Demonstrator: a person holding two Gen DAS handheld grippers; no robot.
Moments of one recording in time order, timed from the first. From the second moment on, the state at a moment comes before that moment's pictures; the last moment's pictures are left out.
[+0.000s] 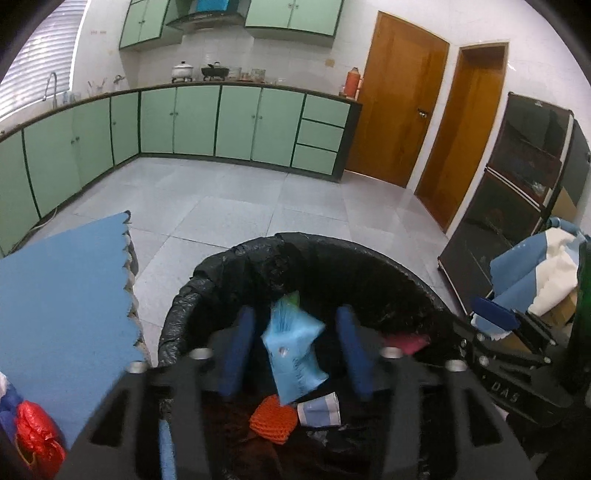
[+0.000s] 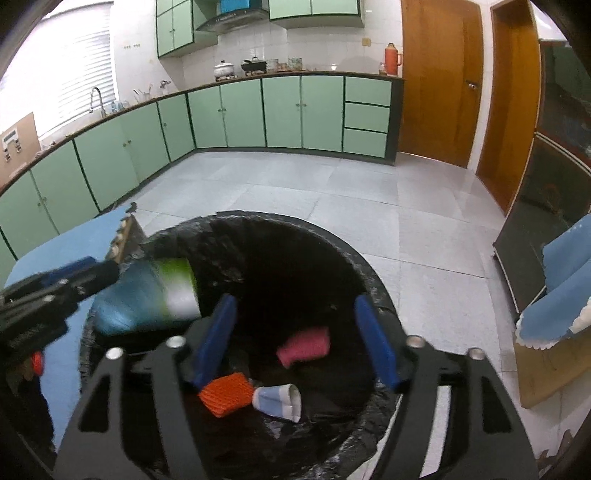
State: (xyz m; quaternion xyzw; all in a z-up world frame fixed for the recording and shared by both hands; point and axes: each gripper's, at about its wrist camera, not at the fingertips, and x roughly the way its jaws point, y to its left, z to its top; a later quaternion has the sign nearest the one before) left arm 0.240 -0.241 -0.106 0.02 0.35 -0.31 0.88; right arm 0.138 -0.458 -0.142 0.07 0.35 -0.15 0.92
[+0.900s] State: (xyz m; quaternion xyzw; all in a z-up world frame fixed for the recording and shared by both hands) left arm 0.147 0.034 -0.062 0.02 0.27 -0.07 0.96; right arm 0.126 -0.247 -0.098 0.05 0.30 -0.01 0.95
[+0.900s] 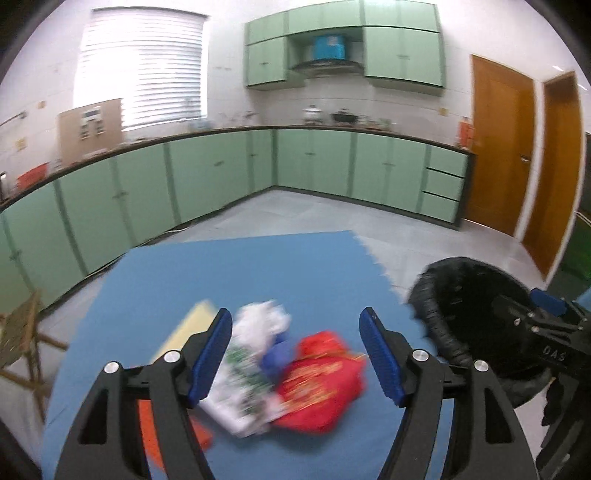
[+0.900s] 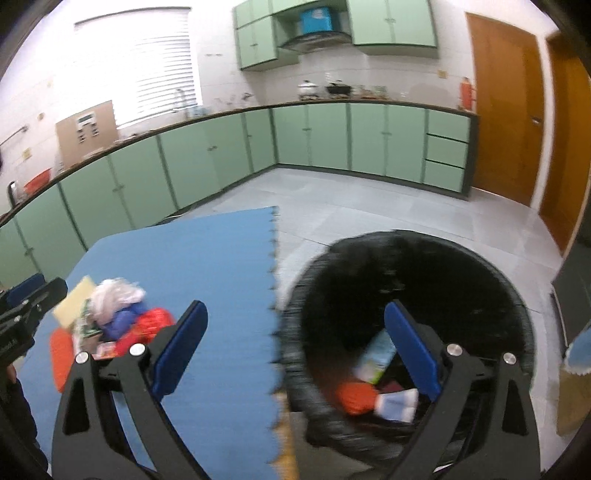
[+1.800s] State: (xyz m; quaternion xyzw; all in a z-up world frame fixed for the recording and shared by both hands) left arm 0.118 0.146 -0.147 -0.03 0.34 0.07 0.94; right arm 0.133 -0.099 -0.163 -0.01 0.35 0.10 0.93
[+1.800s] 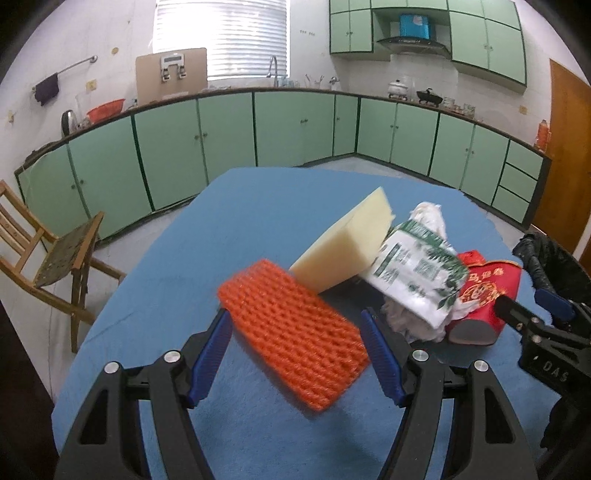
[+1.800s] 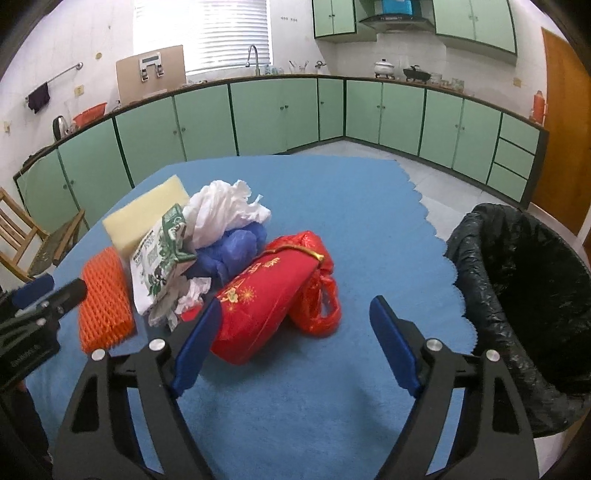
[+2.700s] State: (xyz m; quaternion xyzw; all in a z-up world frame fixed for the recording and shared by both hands) left arm 0.117 0.150 -0.145 -0.06 0.34 0.06 0.94; right arm 0.129 -0.091 -0.146 -0.02 0.35 0.14 0.93
